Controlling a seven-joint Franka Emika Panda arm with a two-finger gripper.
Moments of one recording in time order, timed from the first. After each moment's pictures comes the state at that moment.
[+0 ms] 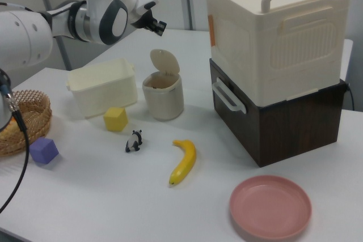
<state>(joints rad) 0.05 0.43 0.00 -1.38 0.04 2.64 0.13</state>
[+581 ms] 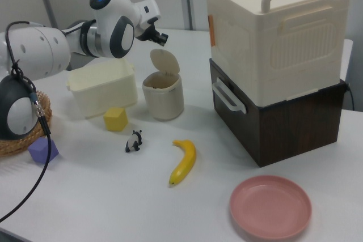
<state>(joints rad) 0.09 0.63 0.00 -1.24 -0.03 2.70 0.20</state>
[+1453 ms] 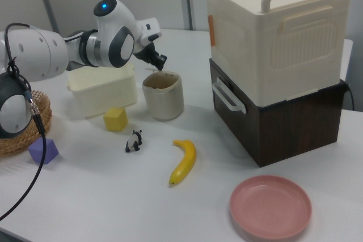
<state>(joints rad) 0.08 0.58 0.00 -1.37 -0.05 2.59 0.20</state>
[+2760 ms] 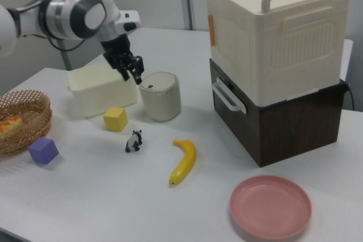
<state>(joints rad) 0.07 0.19 0.00 -1.64 -0.05 2.06 0.20</state>
